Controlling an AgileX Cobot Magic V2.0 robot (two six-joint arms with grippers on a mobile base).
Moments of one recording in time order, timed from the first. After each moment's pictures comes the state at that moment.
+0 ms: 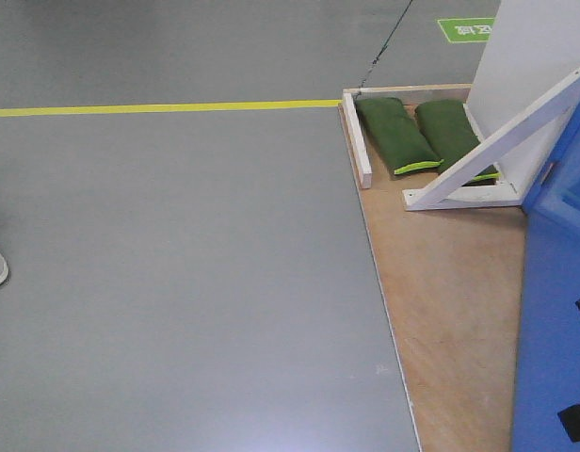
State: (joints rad) left arm 0.00 -0.01 0.03 0.07 0.28 -0.02; right arm 0.22 -0.01 0.03 -0.12 0.02 0.22
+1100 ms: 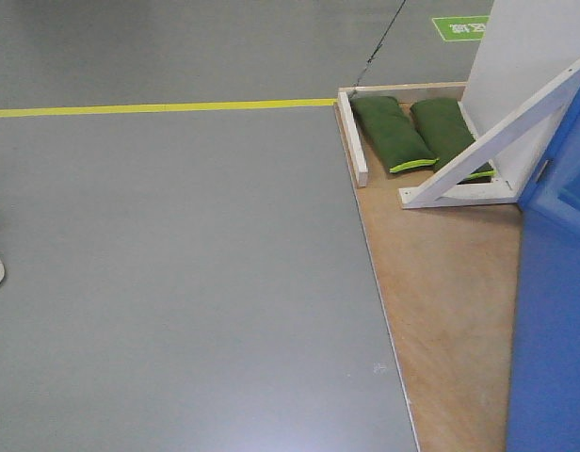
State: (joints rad) left arm 0.00 -0.01 0.03 0.07 0.28 -0.02; right arm 0.22 0.52 -0.97 0.47 0.22 0.22
